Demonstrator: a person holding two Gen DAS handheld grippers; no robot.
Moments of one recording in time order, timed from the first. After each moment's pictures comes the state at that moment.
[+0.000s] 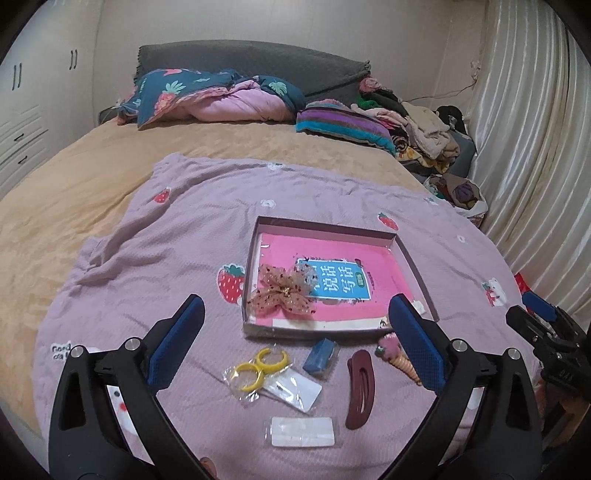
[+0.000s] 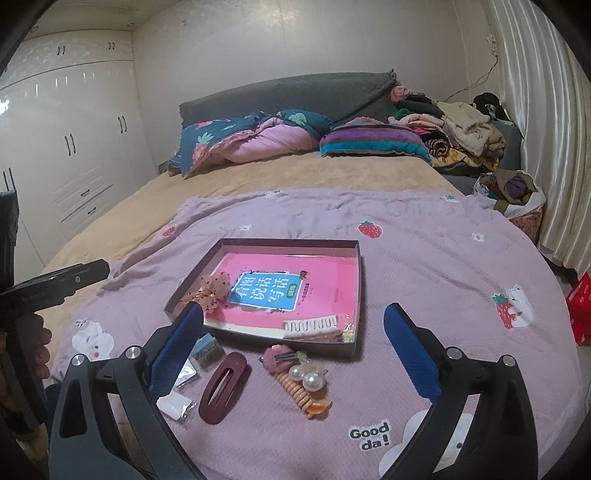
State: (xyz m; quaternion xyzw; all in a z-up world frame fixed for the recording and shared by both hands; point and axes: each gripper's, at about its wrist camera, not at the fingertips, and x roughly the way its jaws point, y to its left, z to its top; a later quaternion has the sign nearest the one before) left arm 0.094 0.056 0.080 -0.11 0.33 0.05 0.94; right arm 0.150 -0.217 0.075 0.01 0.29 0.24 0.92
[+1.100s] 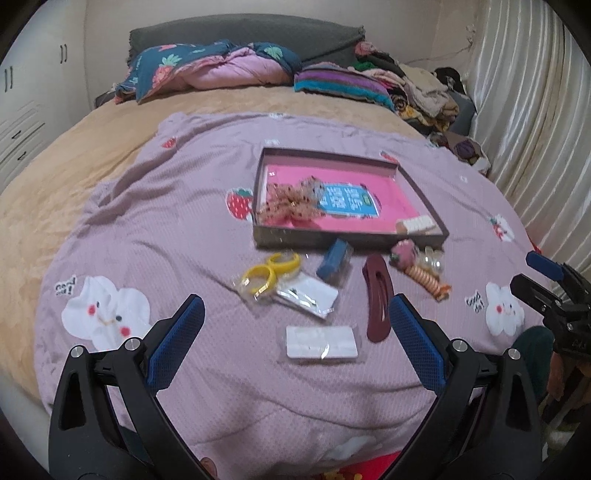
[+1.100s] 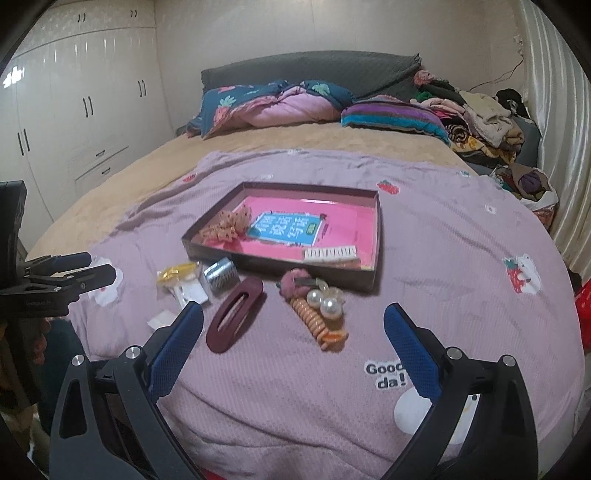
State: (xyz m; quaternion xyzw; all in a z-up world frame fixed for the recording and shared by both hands) left arm 0.033 0.039 0.017 -0.08 0.39 0.05 0.91; right arm 0.096 -0.213 0.027 -0.04 0.34 0.27 0.90
